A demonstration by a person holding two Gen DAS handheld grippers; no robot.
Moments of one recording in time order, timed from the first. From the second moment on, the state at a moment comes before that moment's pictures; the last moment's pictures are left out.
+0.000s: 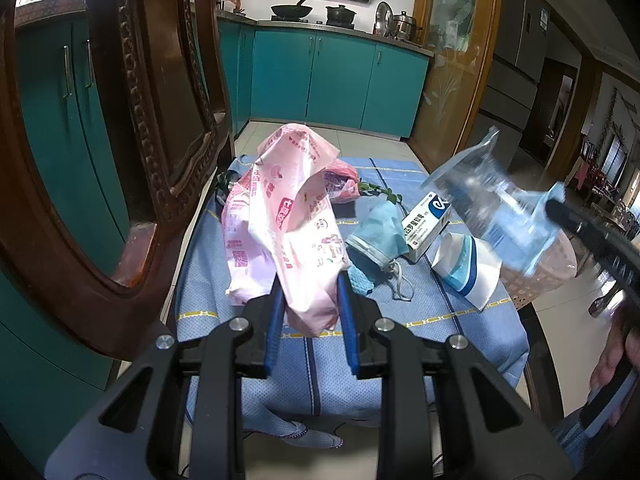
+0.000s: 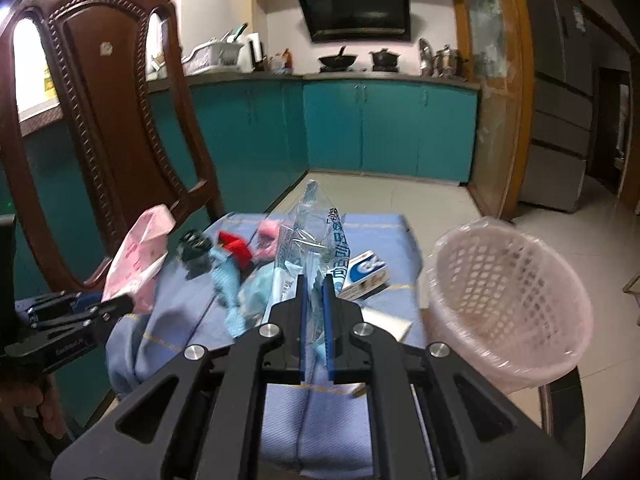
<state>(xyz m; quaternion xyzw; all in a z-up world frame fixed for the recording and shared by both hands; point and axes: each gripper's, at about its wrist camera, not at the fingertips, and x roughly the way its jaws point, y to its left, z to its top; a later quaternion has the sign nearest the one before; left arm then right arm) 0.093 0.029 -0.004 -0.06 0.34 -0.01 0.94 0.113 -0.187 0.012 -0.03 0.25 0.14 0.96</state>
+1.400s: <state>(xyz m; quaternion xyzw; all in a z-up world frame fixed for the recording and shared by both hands) 0.198 -0.191 0.032 0.00 0.36 -0.19 0.91 0.104 -0.402 0.042 0.18 0.10 -0.15 0.97</state>
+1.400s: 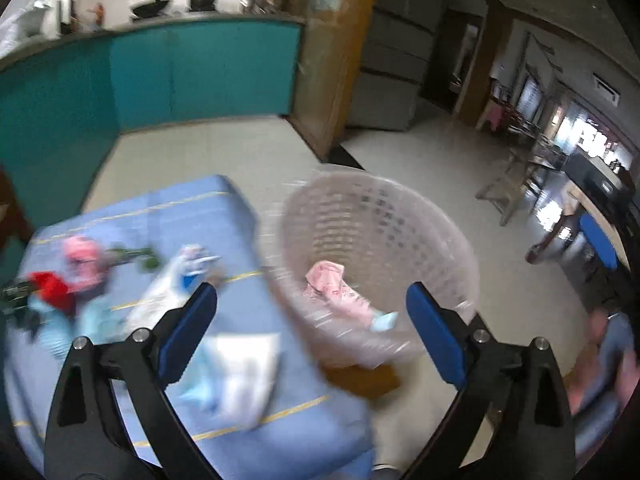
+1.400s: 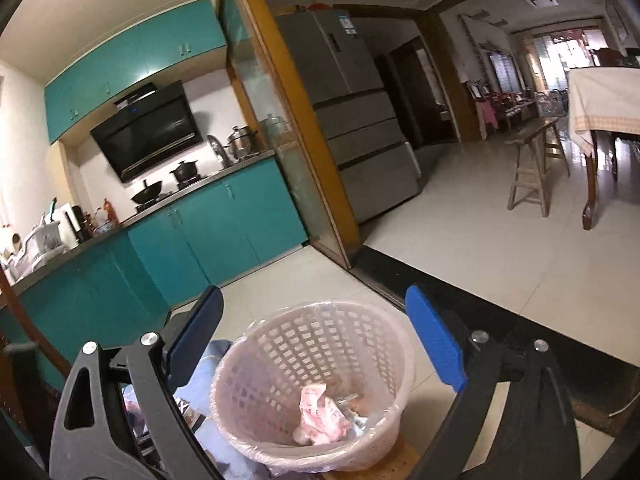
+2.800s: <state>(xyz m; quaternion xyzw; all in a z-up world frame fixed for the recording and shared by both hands) 0.098 0.009 -0.010 -0.04 0.36 -0.01 0.93 0.096 -0.173 -0.014 0.01 0.27 0.11 0.96</state>
